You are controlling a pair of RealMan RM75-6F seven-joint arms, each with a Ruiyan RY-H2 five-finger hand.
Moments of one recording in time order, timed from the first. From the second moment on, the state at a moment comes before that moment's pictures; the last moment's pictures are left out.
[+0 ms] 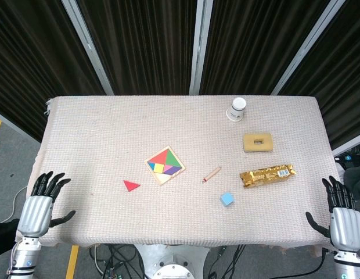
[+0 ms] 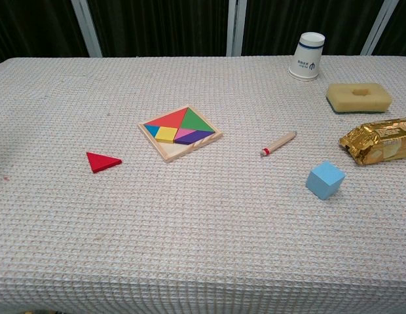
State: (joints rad) left arm -0.06 -1.29 -0.01 -1.72 1.60 1.55 0.16; right arm -0.05 -1.24 0.06 -1.59 -1.53 1.62 0.02
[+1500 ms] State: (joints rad) left arm -0.40 -1.52 -0.12 -1.55 1.48 1.12 0.10; right arm -0.05 -1.23 0.05 -1.61 -1.55 1.61 0.02
